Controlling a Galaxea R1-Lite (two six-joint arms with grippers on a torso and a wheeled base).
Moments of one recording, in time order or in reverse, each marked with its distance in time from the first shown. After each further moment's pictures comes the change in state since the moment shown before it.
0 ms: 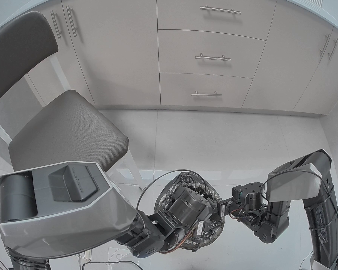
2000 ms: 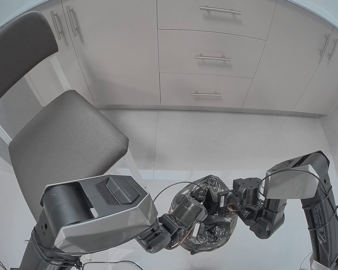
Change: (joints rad) left arm 0.058 0.217 -0.097 -0.077 -0.006 0.115; right arm -0.010 0.023 -0.101 0.000 -0.120 0.027
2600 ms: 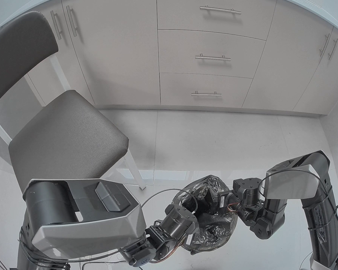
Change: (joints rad) left arm -0.033 -0.094 0.254 -0.222 0.029 -0.012; right arm 0.003 -0.003 0.007 0.000 0.000 0.000
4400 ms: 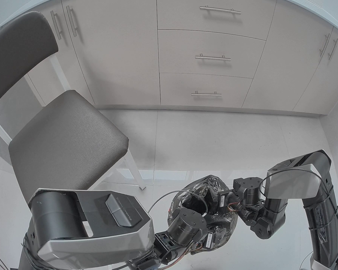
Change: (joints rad) left arm -0.066 0.019 0.007 -0.259 -0.190 -0.063; right arm 0.002 -0.013 0.006 0.000 0.000 -0.001
